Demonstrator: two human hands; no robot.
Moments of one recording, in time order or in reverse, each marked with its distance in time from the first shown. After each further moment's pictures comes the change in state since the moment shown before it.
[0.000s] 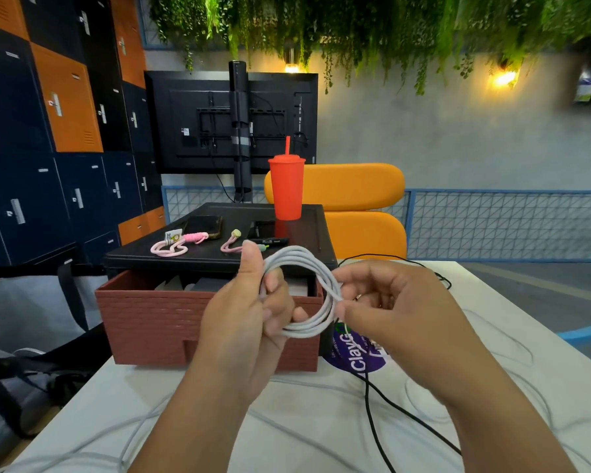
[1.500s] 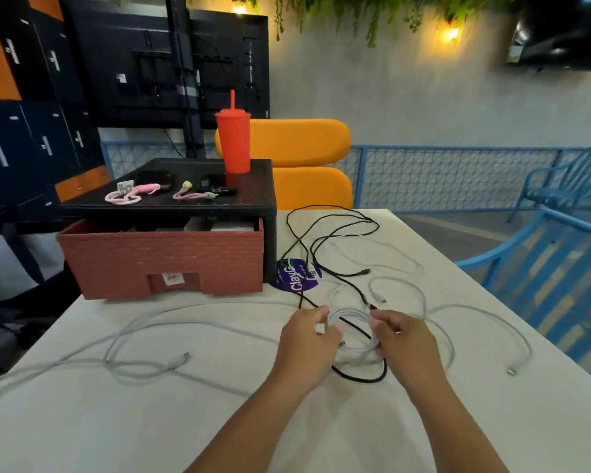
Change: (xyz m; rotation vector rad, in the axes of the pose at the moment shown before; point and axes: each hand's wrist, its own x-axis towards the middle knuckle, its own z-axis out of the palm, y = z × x) left_hand -0.075 -0.136 0.021 1.041 -0.141 -0.115; right_hand -0.116 0.109 -0.055 -0.338 0.438 0.502
